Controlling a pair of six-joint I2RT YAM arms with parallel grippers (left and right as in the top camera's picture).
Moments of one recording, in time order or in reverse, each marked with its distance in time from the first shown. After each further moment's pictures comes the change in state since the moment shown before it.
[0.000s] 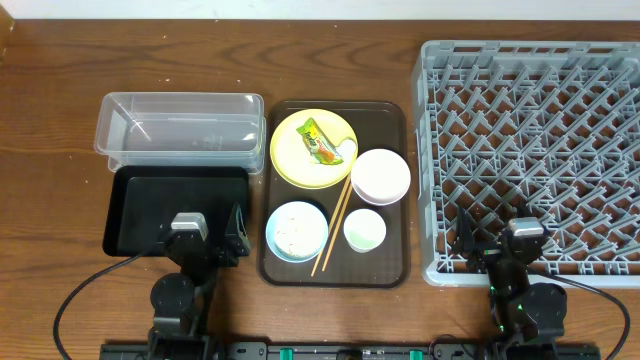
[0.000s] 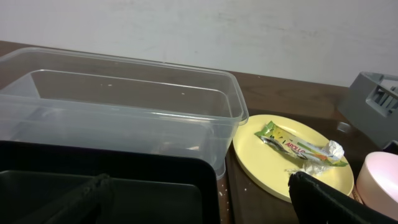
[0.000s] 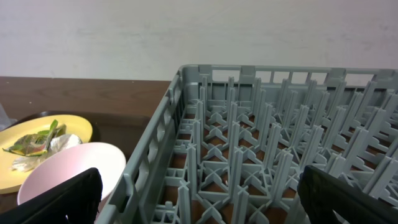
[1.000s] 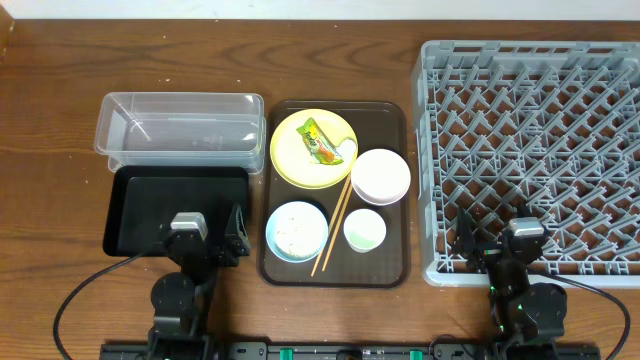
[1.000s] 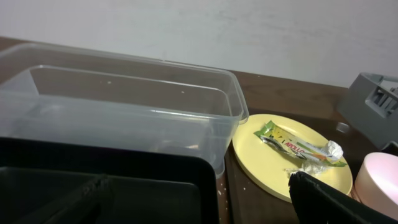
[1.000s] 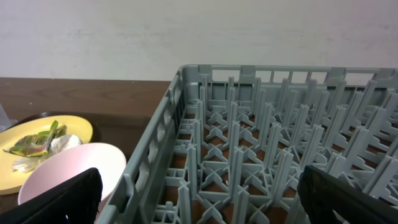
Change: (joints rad) left arm 0.000 0.008 0.000 0.000 0.000 -0.019; right arm 0.000 0.000 0.000 0.000 0.001 0.005
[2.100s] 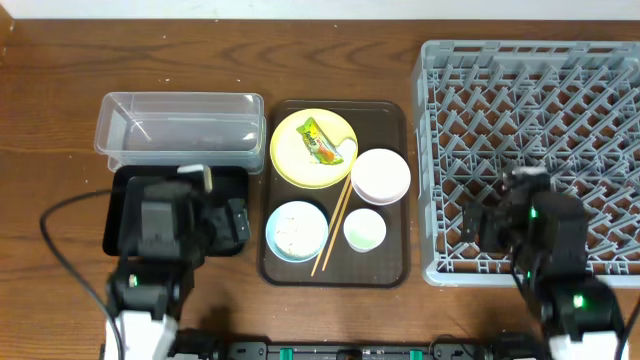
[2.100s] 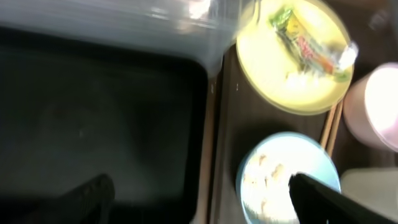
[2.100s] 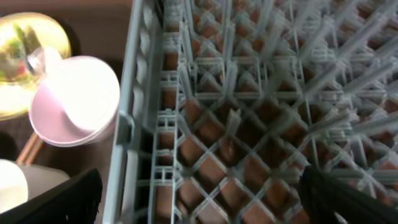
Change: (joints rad) left arm 0.000 0.789 0.731 -0.697 0.087 -0.054; right arm 0.000 0.778 0.732 -0.684 0.027 0.089
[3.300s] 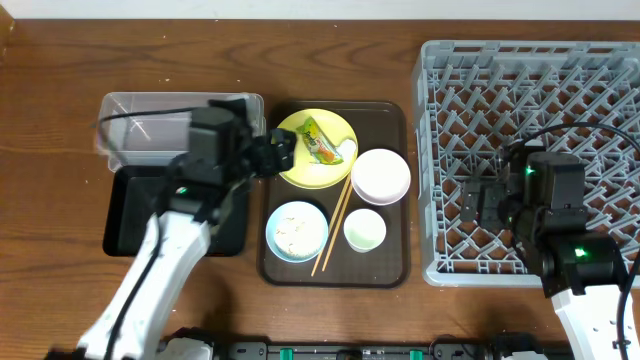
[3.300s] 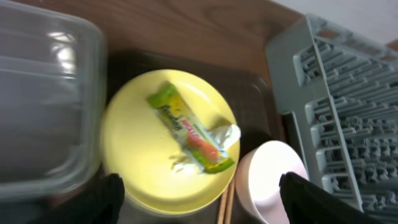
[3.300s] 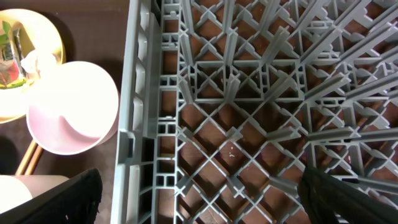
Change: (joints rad) left arm -0.164 0.473 0.140 0.564 0.192 -0.201; right arm 0.000 0.184 0.143 -0.043 0.000 0.000
